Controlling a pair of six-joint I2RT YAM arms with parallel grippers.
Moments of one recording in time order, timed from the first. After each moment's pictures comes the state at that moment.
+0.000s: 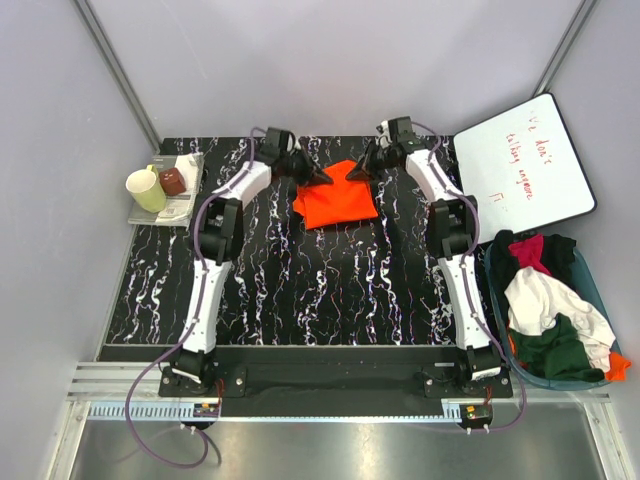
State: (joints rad) left arm -0.28 2.51 2.16 -0.35 0.68 -0.93; right arm 0.22 2.69 2.52 -0.67 -0.69 0.66
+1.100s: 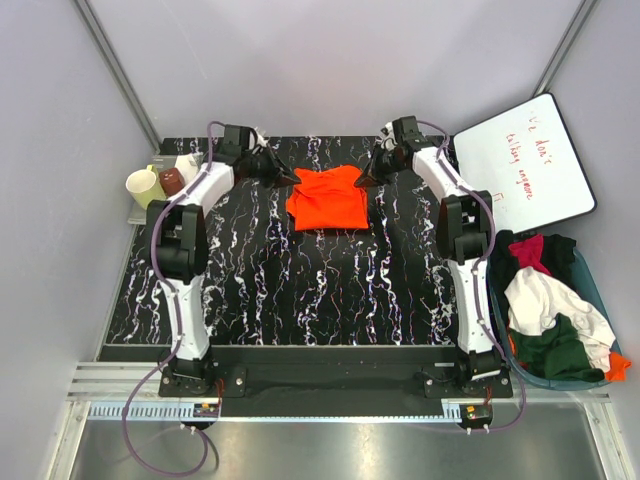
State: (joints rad) left arm -0.16 2.11 1.72 -0.38 0.67 -0.79; right arm 0.22 2.47 2.21 -0.70 -0.59 0.56
